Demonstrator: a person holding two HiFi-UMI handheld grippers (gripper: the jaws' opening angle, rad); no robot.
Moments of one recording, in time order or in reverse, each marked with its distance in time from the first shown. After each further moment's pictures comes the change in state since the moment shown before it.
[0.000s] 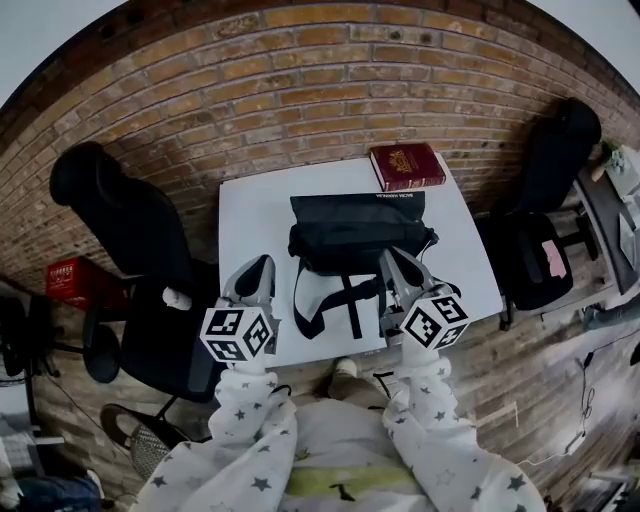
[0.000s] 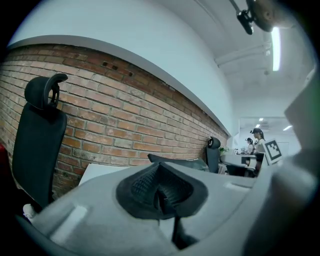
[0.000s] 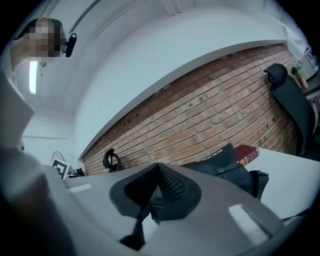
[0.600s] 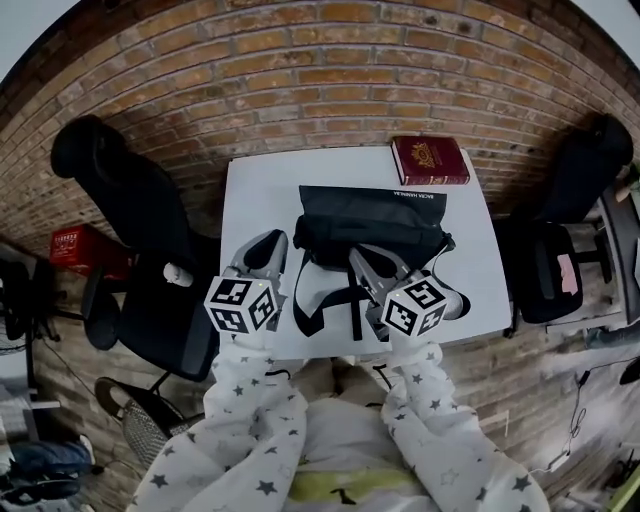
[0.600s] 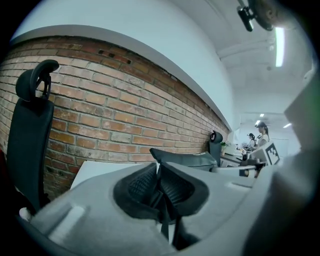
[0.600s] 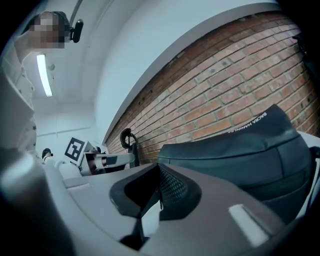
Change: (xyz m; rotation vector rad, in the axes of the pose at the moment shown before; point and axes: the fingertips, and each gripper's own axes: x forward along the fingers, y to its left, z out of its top) left arm 0.046 0.014 -0.012 0.011 0.061 -0.006; right arm 0.064 0.027 -0.069 -0.028 0.232 0.257
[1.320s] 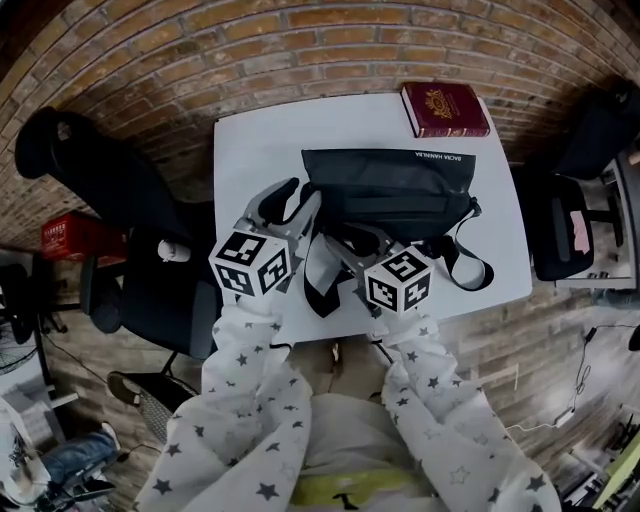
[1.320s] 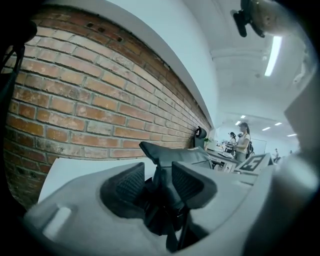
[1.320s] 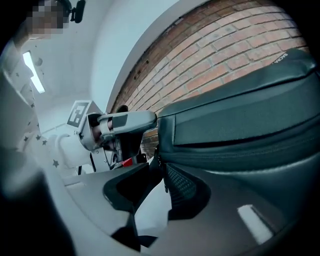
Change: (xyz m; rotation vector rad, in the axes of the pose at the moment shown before) left arm 0.062 -0.003 -0.009 0.016 0.073 -0.225; right arm 0.064 0.007 -0.080 0.042 0.219 0.010
